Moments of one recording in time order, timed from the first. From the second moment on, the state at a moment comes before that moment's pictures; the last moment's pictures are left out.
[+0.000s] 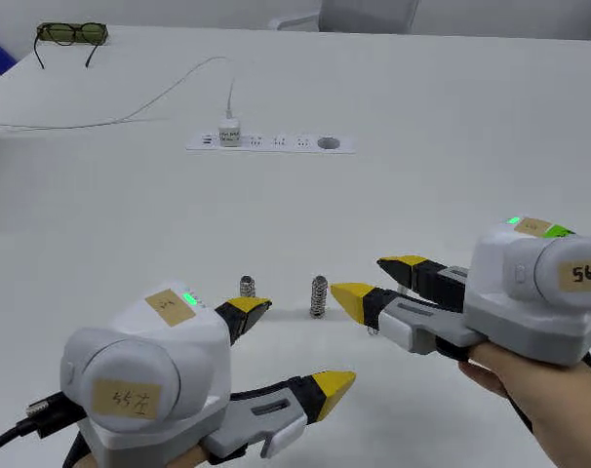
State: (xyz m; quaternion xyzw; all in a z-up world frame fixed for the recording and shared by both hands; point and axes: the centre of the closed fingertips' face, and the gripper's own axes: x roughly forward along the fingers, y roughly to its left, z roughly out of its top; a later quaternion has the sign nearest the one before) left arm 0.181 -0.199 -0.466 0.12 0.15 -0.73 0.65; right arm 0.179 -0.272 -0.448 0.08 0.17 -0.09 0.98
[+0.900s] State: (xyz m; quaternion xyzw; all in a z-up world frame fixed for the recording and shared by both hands) left arm 0.159 -0.250 -0.492 0.19 0.13 -0.77 0.60; right arm 0.123 -0.275 -0.431 0.07 0.15 -0.09 0.98
